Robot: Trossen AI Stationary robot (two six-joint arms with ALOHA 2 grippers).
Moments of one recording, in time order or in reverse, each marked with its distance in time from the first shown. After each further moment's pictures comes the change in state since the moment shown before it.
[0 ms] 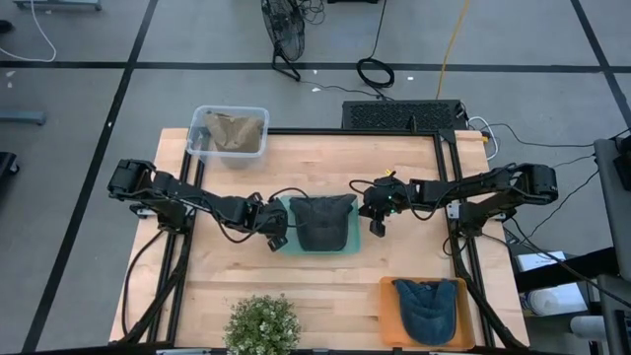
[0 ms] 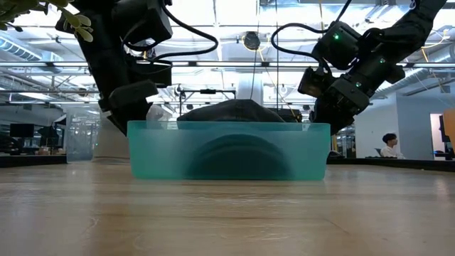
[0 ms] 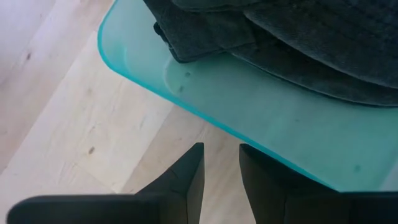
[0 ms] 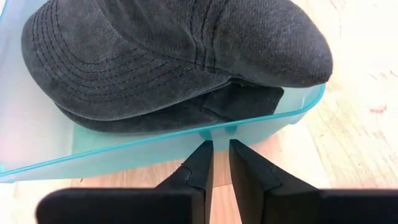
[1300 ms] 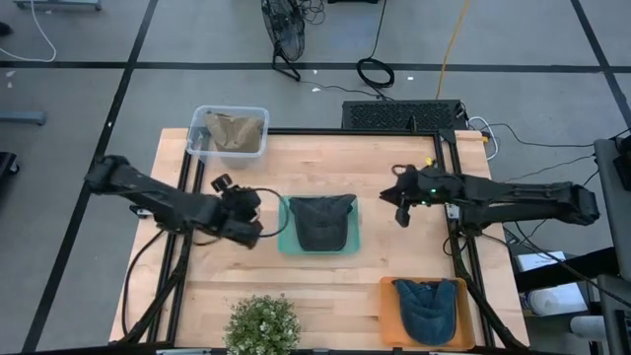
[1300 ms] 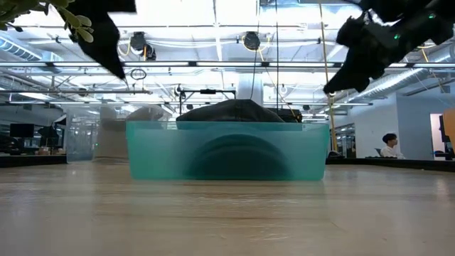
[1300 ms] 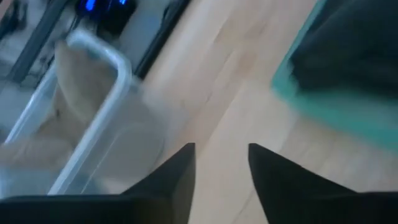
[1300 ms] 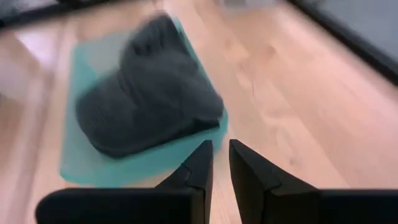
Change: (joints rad) left arm -0.170 -0.226 0.184 -0.677 -0.445 -0.123; right arm 0.002 -0.590 -0.008 -0.397 0.160 0.076
